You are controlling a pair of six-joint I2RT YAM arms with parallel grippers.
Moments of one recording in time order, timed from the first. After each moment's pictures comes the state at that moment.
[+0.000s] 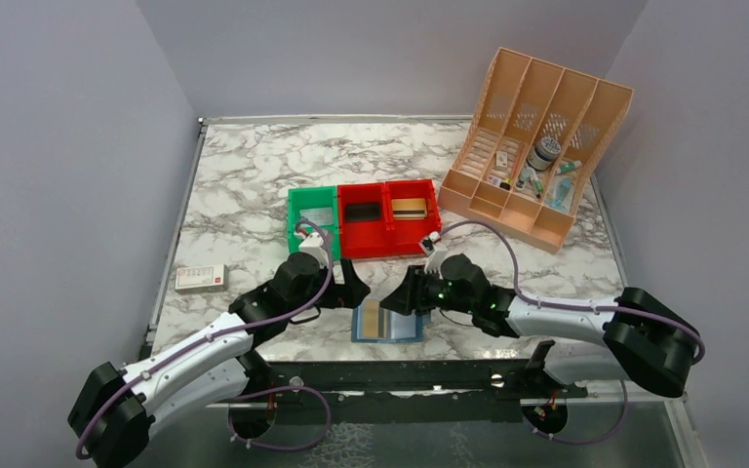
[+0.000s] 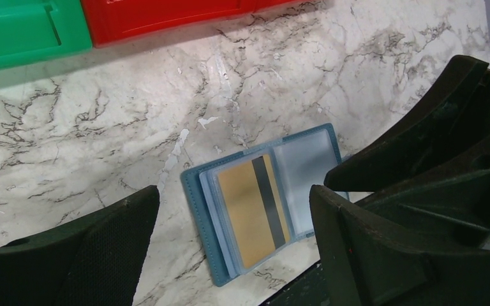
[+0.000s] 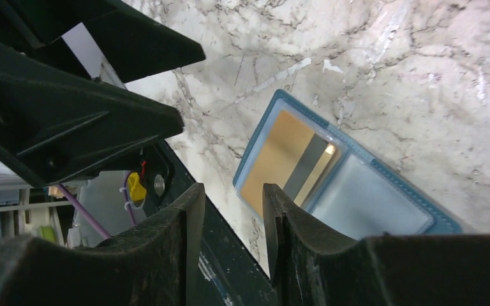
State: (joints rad) left arm -0.77 0.81 0.39 -0.14 -0.01 -0.69; right arm 0.93 1.26 0.41 0.42 -0.17 0.85
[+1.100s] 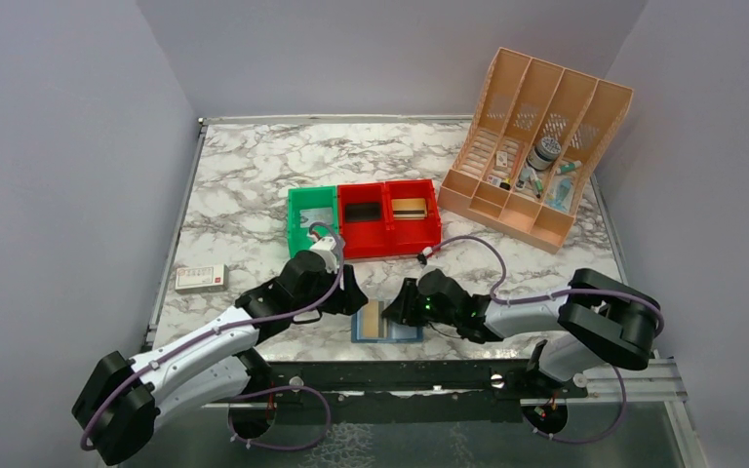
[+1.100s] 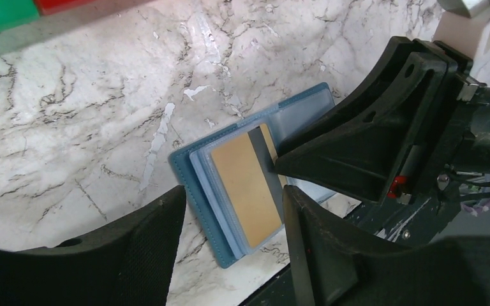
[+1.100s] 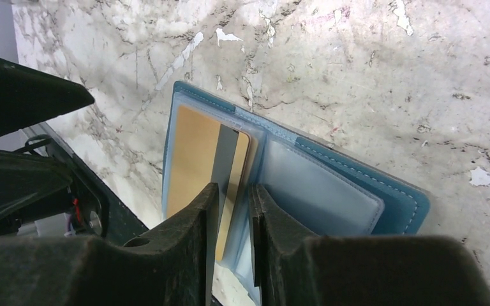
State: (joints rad) left arm -0.77 0.87 0.40 -0.17 0.10 -0.61; right arm 1.05 1.48 0.41 0.45 0.06 0.99
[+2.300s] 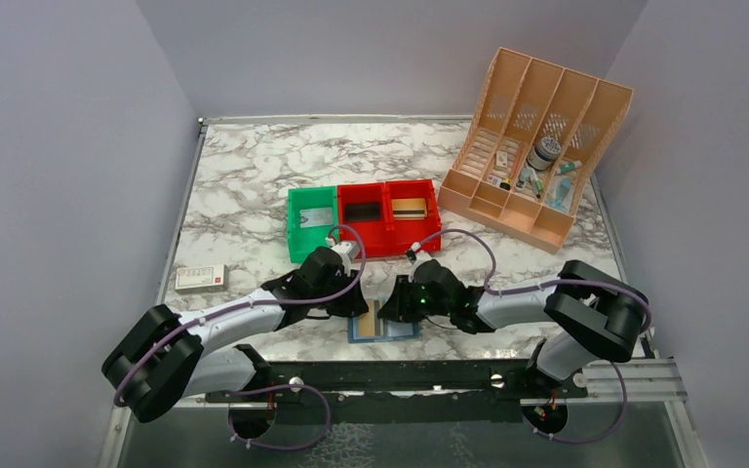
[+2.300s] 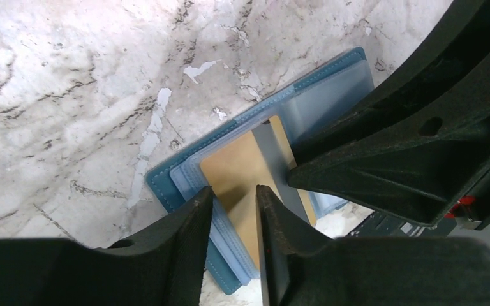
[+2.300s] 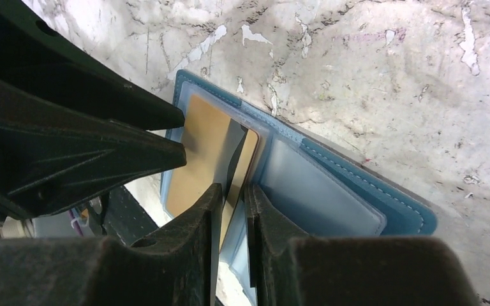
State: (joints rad) left arm -0.76 1.17 0.40 -0.04 0.22 -0.61; right arm 1.00 1.55 0.47 0.45 -0.10 0.89
